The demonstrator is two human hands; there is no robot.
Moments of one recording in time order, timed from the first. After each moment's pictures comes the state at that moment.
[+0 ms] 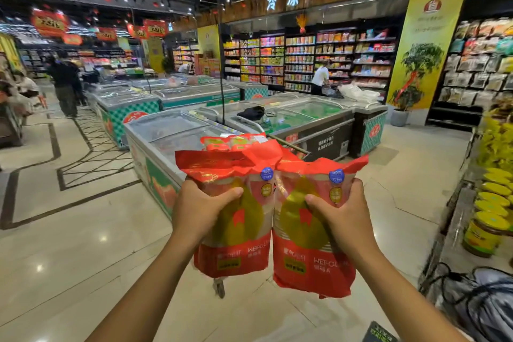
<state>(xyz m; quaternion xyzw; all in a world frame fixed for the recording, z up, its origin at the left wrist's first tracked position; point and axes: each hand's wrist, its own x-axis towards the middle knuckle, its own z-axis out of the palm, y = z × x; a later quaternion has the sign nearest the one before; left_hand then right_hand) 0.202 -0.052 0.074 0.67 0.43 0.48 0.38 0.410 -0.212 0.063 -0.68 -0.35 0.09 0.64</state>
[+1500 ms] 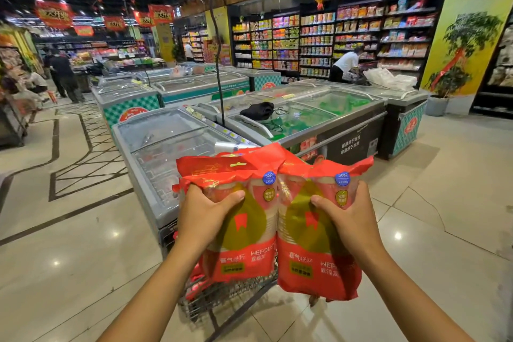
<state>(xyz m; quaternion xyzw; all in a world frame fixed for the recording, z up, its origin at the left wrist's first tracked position) 0.509 0.319 0.038 0.66 0.44 0.47 0.40 0.730 0.179 0.019 -0.67 -0.34 0.15 0.64</state>
